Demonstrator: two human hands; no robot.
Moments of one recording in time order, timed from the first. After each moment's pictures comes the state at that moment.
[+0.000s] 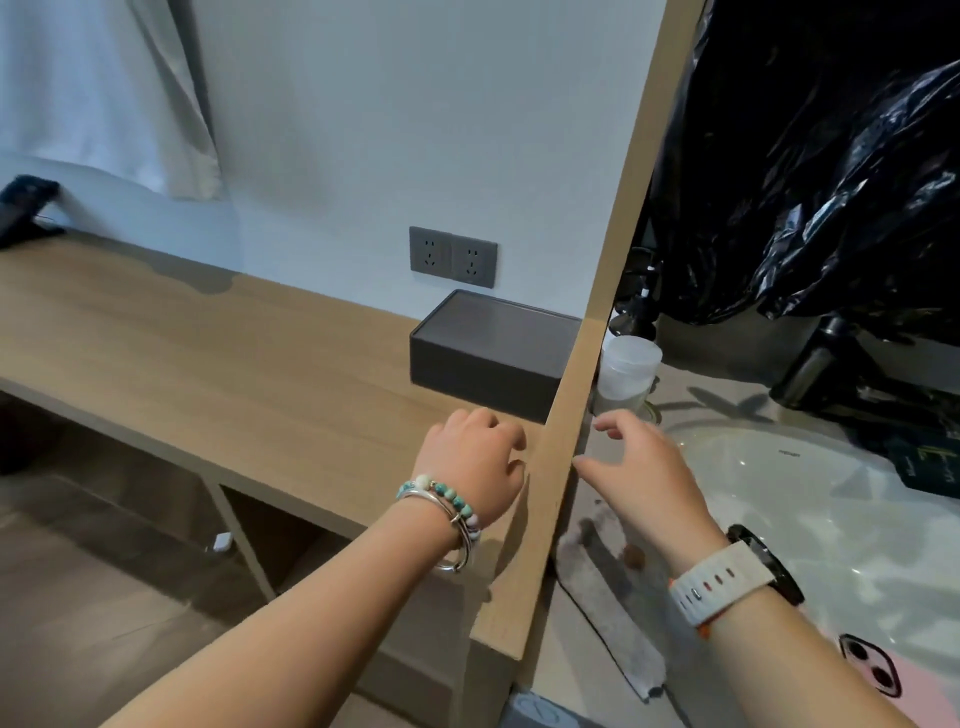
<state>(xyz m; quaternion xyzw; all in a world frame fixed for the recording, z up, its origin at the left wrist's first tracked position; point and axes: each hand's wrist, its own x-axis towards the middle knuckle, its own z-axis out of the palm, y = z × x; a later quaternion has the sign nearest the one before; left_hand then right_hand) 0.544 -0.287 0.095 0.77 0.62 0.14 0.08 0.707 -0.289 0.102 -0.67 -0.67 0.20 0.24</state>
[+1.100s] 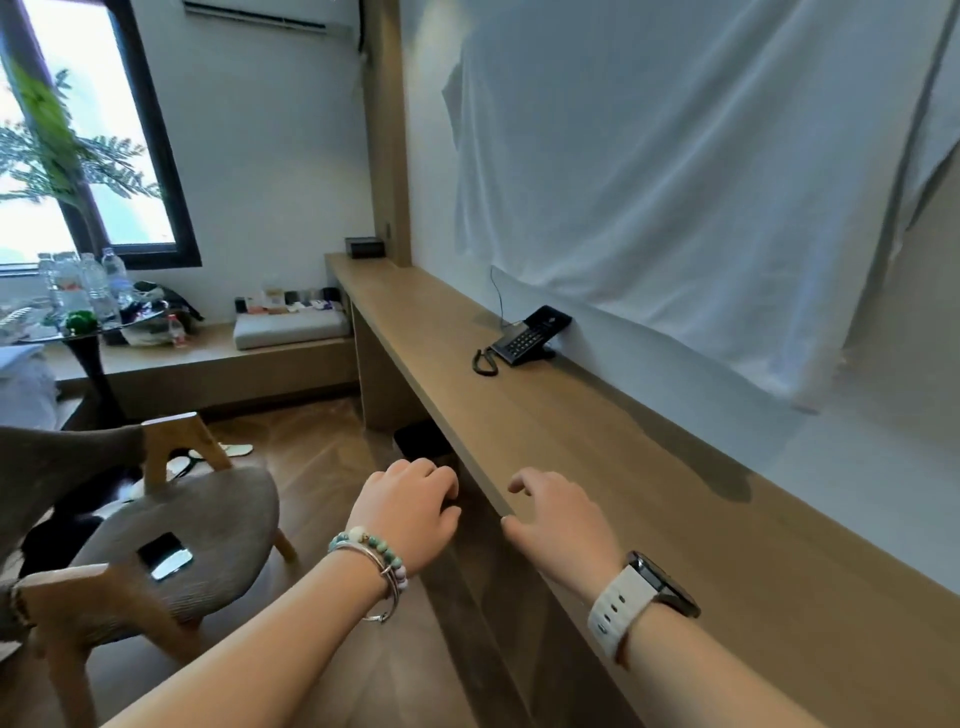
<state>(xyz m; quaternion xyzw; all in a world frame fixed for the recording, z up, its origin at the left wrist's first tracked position) -0.161 -0.306 0.120 0.46 0.88 0.09 -0.09 -0.048 -0.185 0.118 -0.24 -0.94 0.21 0.12</state>
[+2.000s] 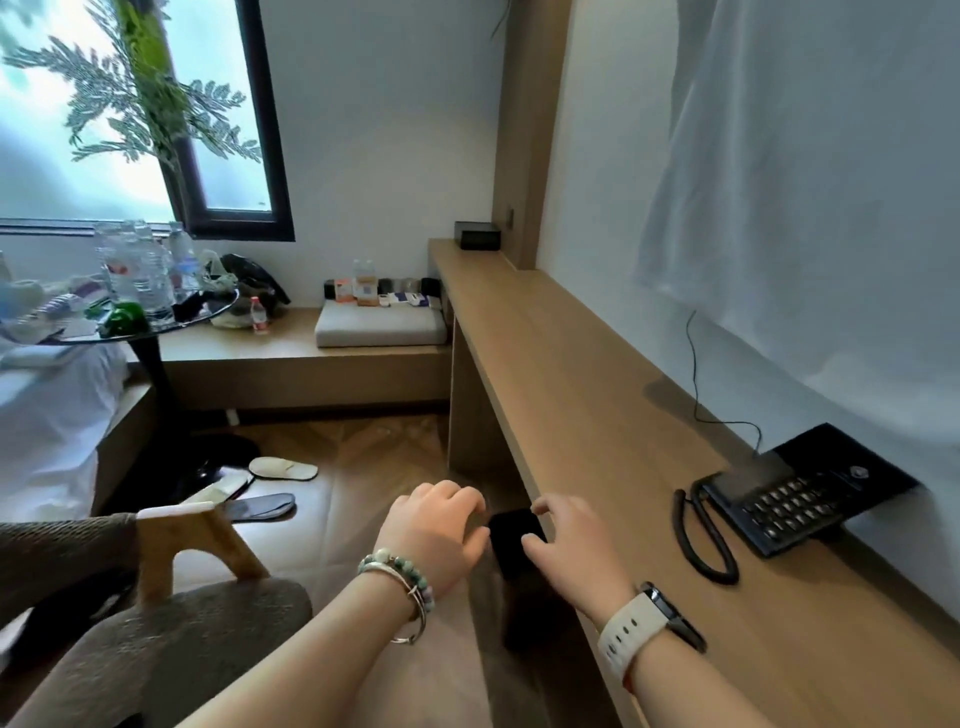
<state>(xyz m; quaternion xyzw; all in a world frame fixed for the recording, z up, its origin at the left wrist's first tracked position) -0.707 -0.149 0.076 0.35 0.92 0.15 -0.03 -0.633 -0.002 0.068 -0.19 -0.93 0.29 0.07</state>
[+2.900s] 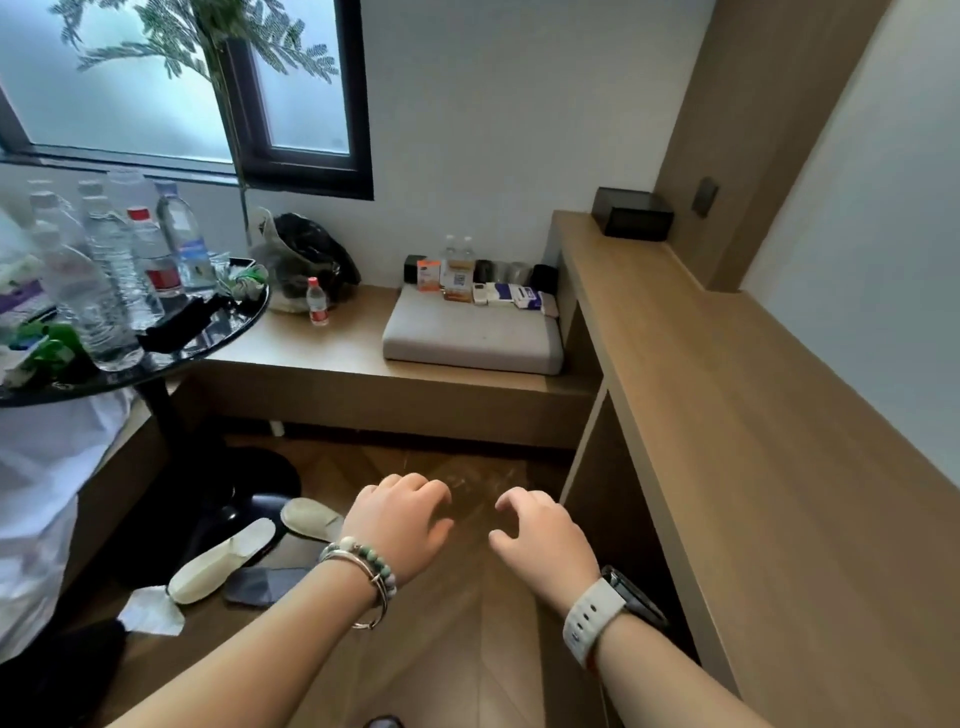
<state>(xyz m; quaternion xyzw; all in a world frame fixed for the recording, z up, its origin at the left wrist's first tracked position) -1.355 -0.111 0.007 0.22 0.97 0.09 0.02 -1.317 0.052 0.000 -0.07 -0.97 0.24 -0.06</state>
